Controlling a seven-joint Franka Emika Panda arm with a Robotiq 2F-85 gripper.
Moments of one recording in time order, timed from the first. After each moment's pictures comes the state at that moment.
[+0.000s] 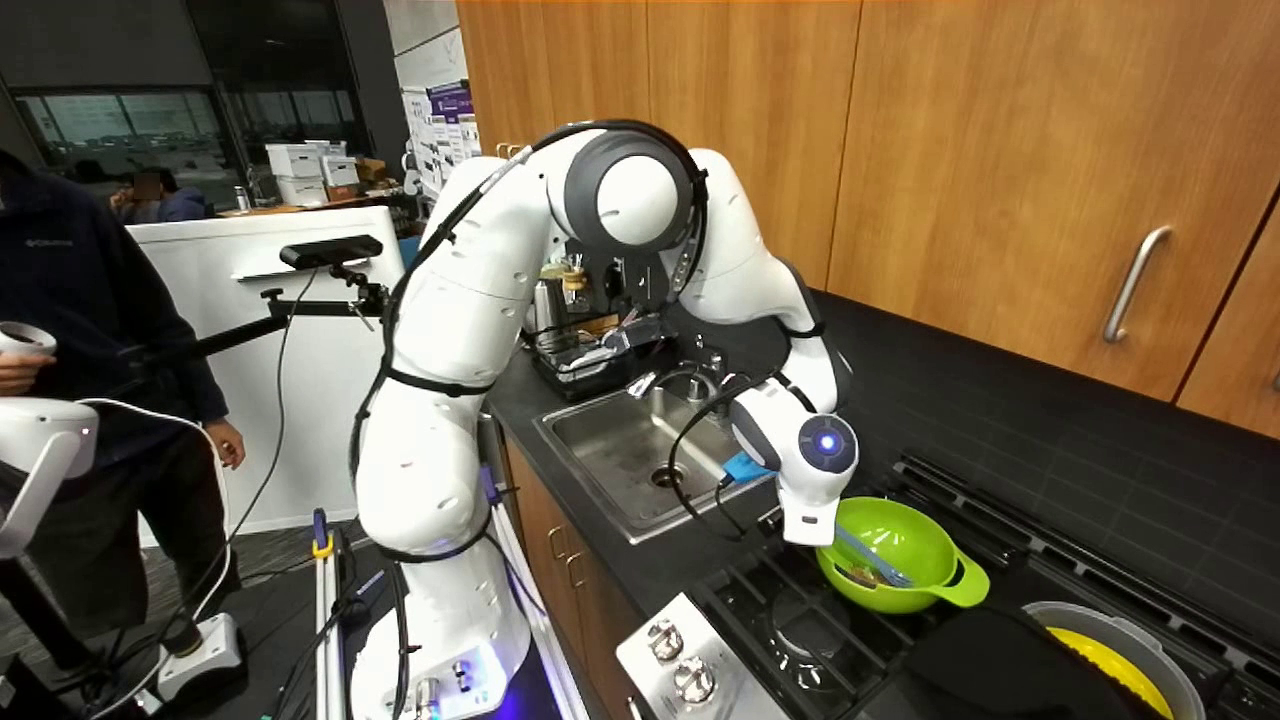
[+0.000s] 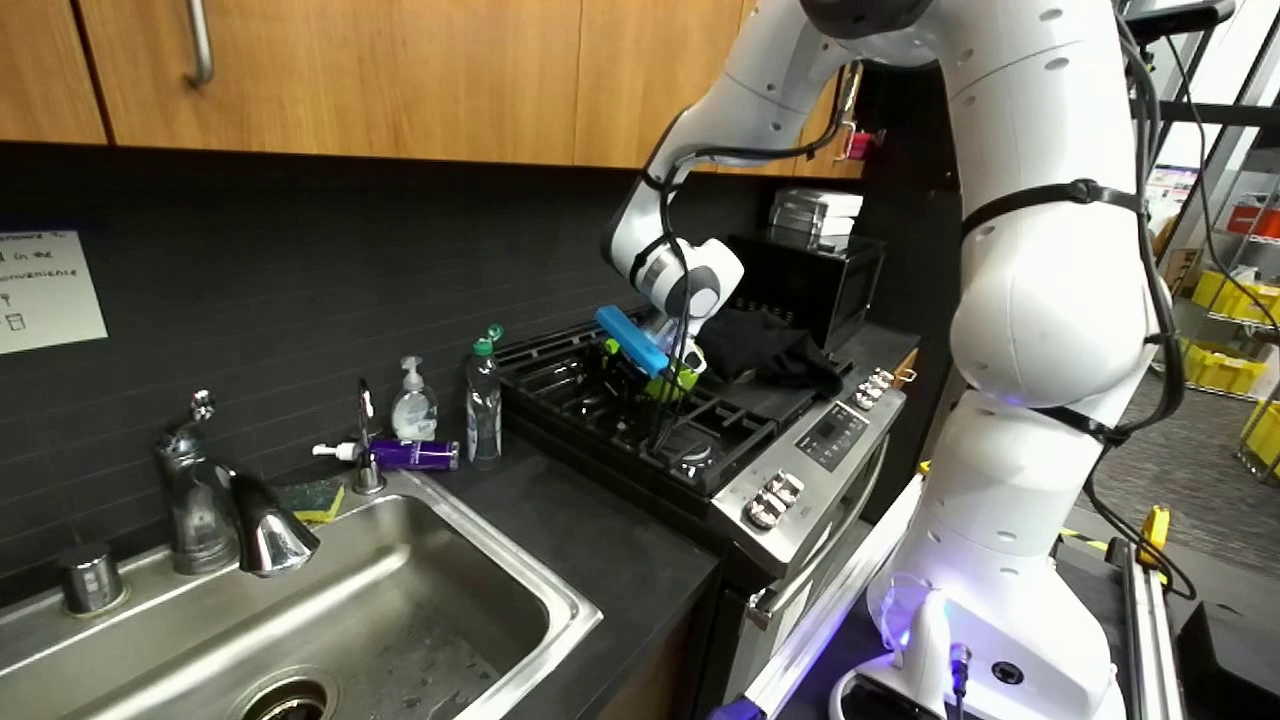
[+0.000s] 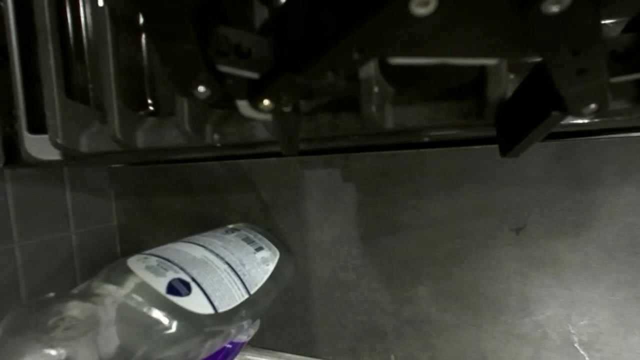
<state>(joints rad) -0.18 0.46 0.04 -2.28 1.46 2.66 -0.01</state>
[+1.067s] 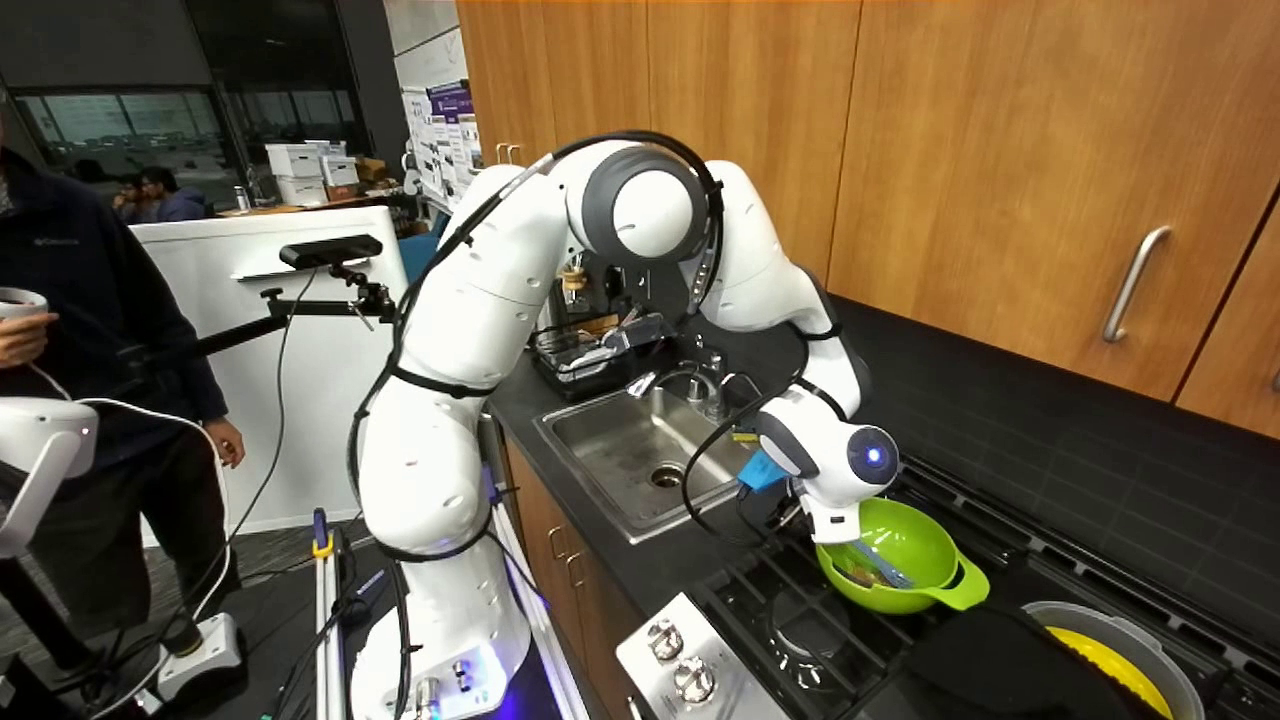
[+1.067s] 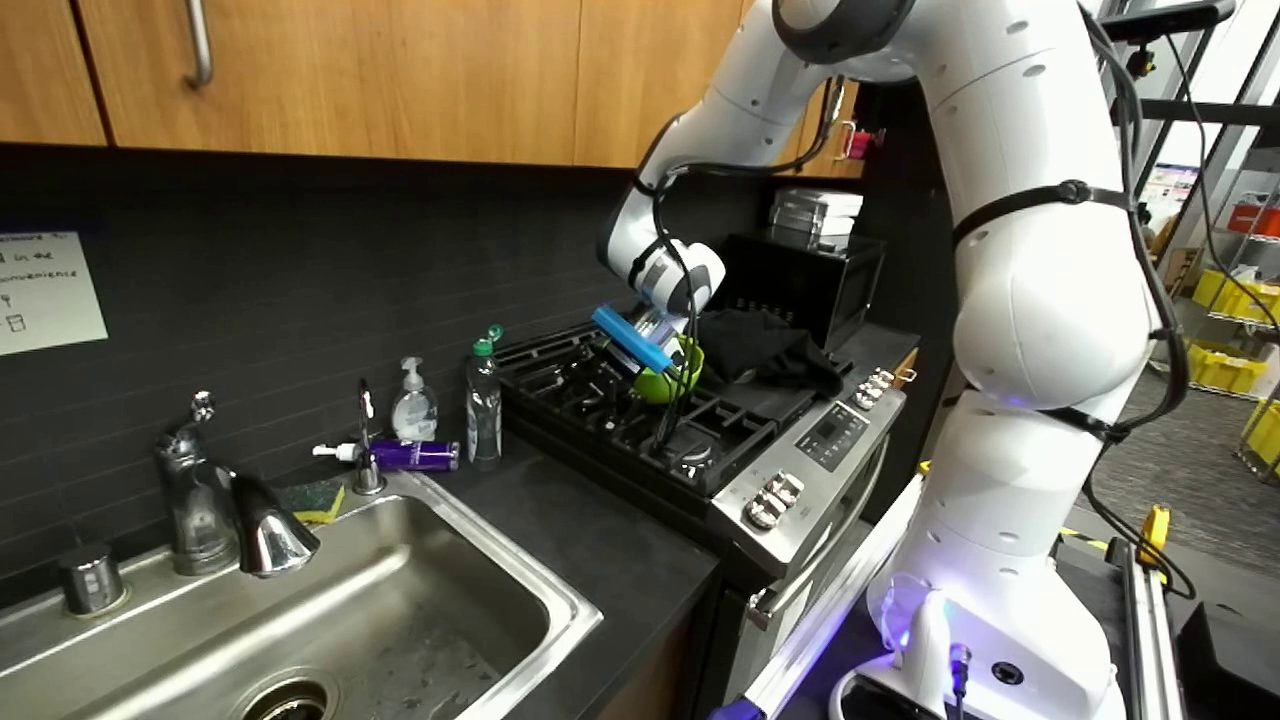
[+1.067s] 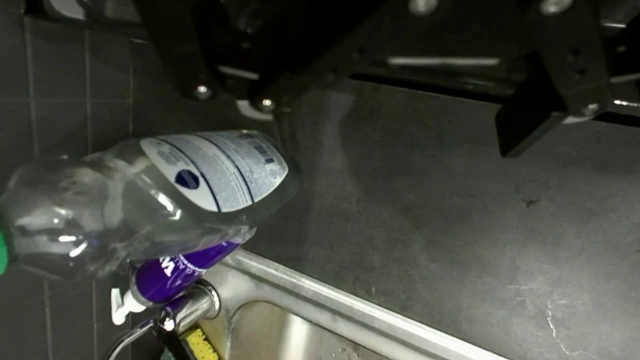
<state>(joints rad) -0.14 0.53 -0.04 -2.17 1.28 2.41 -0.09</state>
